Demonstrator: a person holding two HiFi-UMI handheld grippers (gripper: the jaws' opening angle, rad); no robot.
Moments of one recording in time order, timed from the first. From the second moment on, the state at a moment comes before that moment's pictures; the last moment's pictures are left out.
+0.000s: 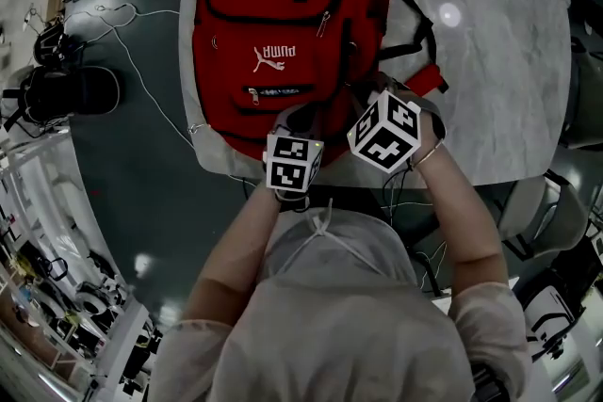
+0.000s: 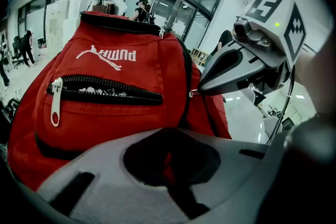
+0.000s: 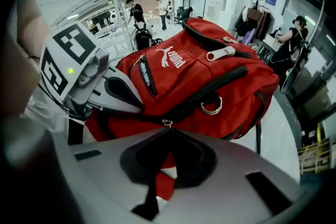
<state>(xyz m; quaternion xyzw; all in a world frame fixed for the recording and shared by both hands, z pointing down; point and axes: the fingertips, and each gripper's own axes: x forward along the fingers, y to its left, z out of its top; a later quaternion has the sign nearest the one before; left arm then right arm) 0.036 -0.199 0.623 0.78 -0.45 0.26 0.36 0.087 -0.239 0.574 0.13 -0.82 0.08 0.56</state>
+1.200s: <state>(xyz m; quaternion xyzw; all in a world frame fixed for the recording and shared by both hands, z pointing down) 0.036 -0.200 0.625 0.78 -0.44 0.25 0.37 0.090 -0.309 0.524 0.17 -0.78 -0.13 0.59</state>
